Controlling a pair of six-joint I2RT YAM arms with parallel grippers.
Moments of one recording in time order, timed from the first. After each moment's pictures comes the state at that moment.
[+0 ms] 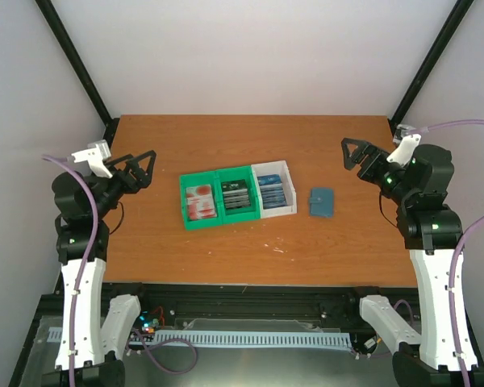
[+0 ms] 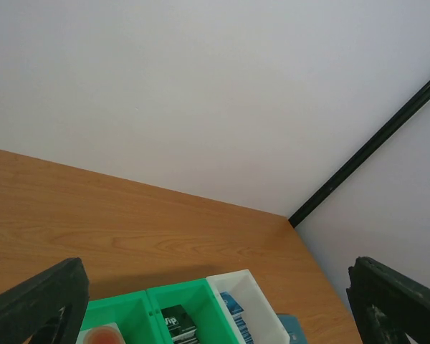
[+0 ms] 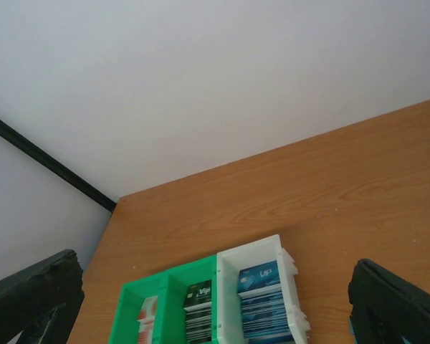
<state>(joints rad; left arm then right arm) 0.17 0.72 0.88 -0.24 0.61 -0.53 0.03 0.87 1.27 -0.67 -0.31 0.50</state>
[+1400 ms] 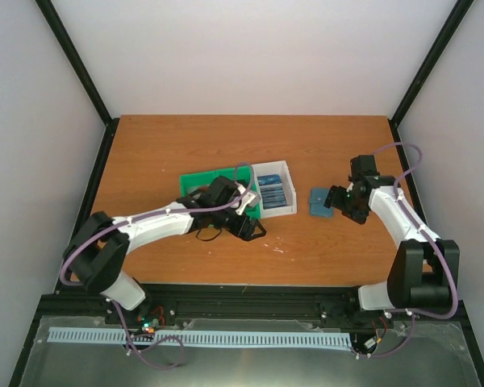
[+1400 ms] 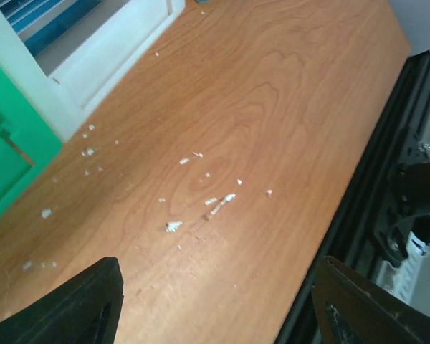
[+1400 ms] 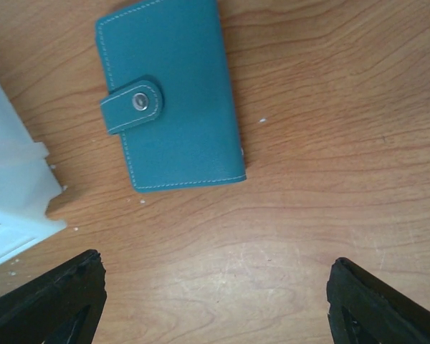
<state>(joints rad) -0.76 1.51 0.89 -0.23 0.52 -0.32 0.02 1.38 0.97 -0.84 -0.14 0.44</state>
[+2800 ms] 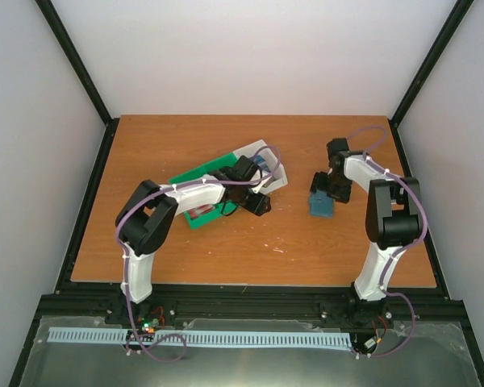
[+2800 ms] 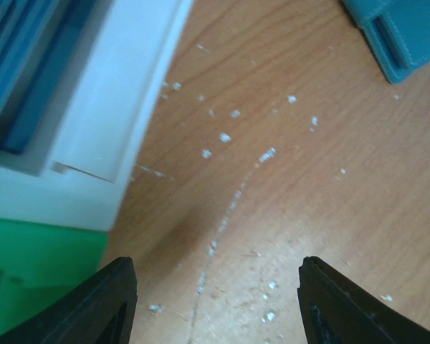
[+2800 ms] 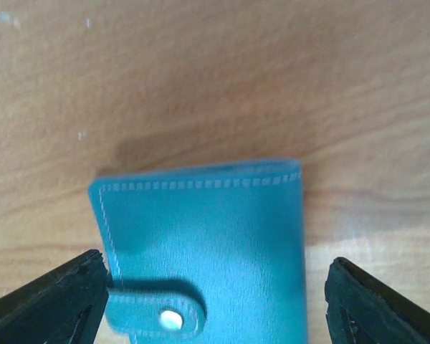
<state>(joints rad) -0.71 1.99 1.36 -0.40 0.26 -0.13 0.10 1.88 1.27 -0.77 -0.07 0.41</state>
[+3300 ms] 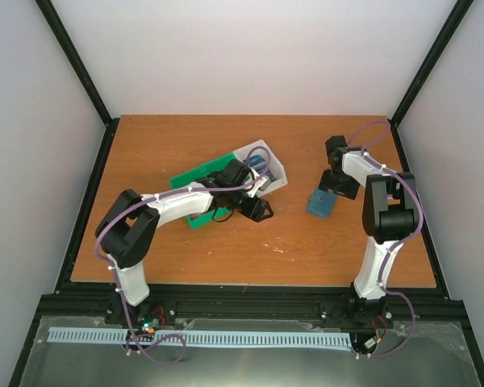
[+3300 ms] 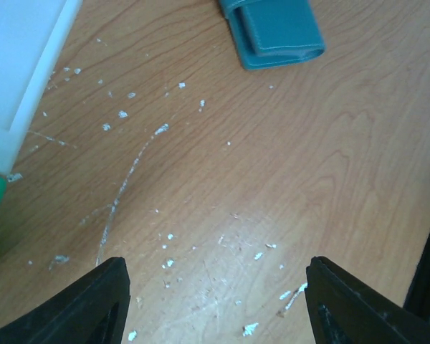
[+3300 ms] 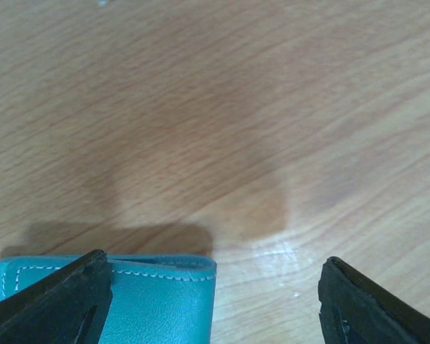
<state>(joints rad) -0.71 1.83 1.20 -0.30 0.44 -0.19 0.10 1.97 1.38 -0.82 0.20 0.48</state>
